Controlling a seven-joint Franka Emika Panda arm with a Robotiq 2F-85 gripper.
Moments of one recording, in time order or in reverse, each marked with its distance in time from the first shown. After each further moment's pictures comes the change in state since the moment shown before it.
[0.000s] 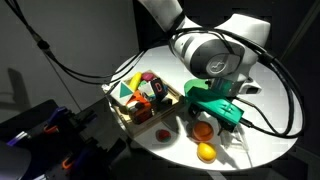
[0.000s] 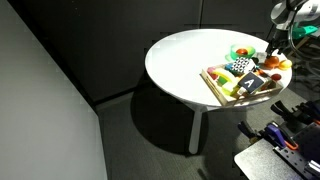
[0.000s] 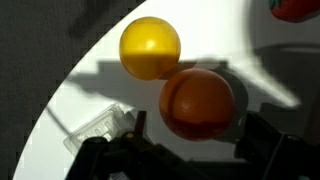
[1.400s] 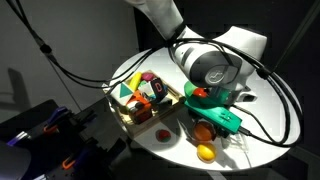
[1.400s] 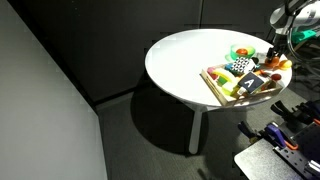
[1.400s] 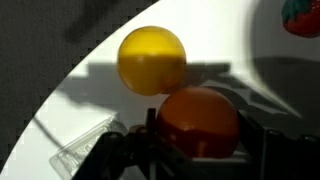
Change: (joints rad) arm -0.015 0.041 0.007 0.008 -0.007 0.000 -0.039
